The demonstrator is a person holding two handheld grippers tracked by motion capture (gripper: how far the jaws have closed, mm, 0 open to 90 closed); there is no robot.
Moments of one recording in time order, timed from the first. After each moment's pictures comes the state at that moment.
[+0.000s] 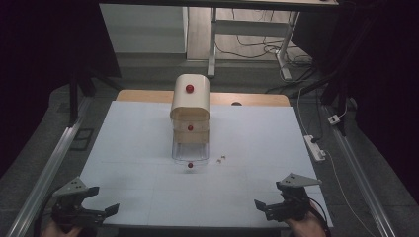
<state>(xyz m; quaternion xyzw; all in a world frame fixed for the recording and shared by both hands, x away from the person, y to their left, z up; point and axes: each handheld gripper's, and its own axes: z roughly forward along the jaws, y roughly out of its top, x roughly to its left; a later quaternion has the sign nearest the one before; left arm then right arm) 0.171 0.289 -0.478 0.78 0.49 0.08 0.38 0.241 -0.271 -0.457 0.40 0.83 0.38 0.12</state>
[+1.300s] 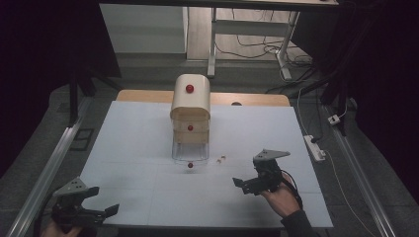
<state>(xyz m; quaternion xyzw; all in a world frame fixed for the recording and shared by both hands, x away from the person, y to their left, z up) 0.171 0.289 -0.478 0.78 0.49 0.08 0.38 0.310 -0.214 -0.460 0.36 0.84 0.38 0.11</state>
